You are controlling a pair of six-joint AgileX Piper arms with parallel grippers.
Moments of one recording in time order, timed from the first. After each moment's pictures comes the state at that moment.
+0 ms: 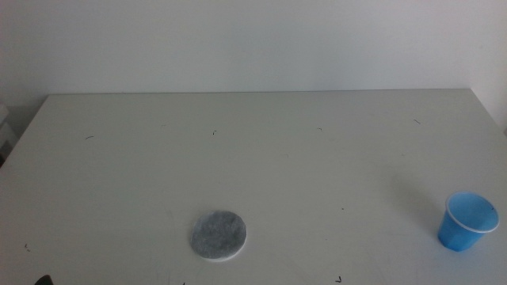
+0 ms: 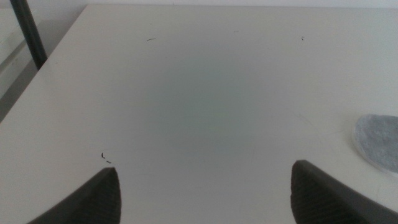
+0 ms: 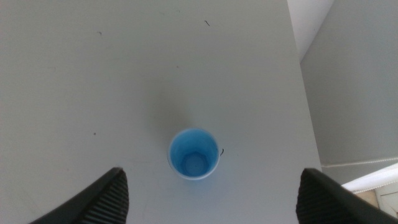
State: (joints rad) left arm -0.07 -0.01 0.03 0.07 0.37 -0.15; right arm -0.01 0.87 -1.25 -0.02 1.25 0.05
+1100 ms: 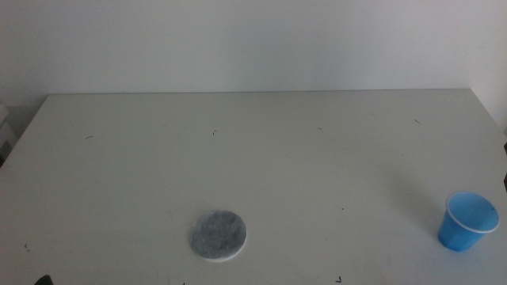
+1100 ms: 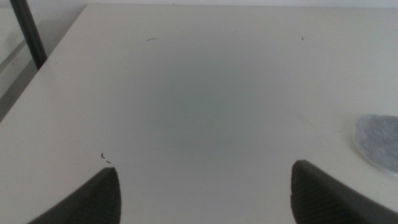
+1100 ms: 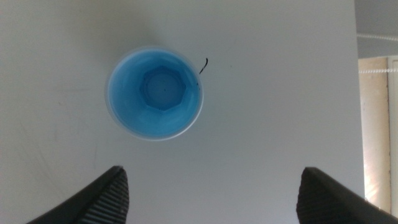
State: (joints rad) left arm -0.07 -0.01 0.03 0.07 0.37 -0.15; right arm -0.01 1.34 -1.17 -0.08 1.24 0.15
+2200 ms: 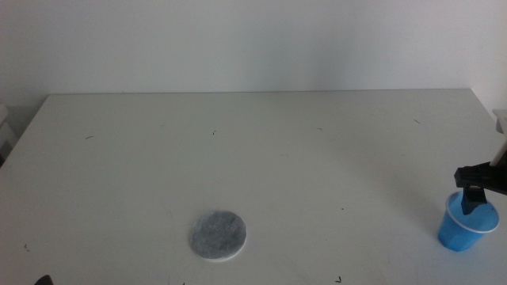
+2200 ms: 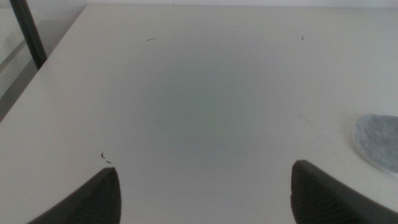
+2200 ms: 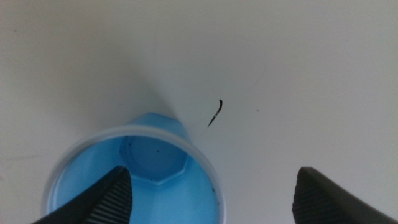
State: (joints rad) left arm -0.07 -0.01 0.03 0.07 0.37 -0.15; right arm -0.01 1.61 -1.05 -0.09 0.93 0.21
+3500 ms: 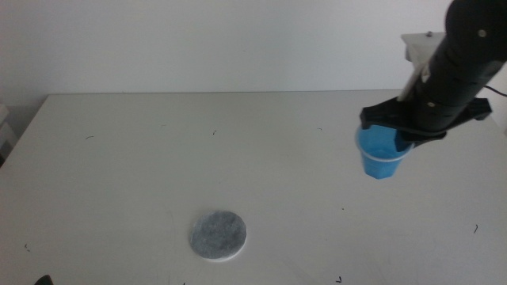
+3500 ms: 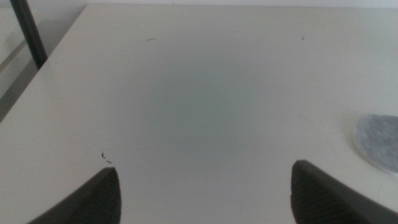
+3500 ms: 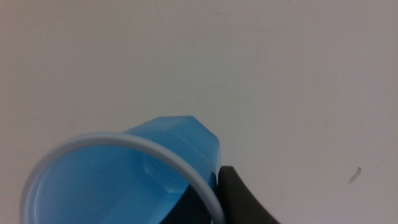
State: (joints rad) left arm -0.07 -0.01 0.03 0.07 0.37 -0.15; right arm 0.40 1.61 -1.39 -0.15 1.10 0.42
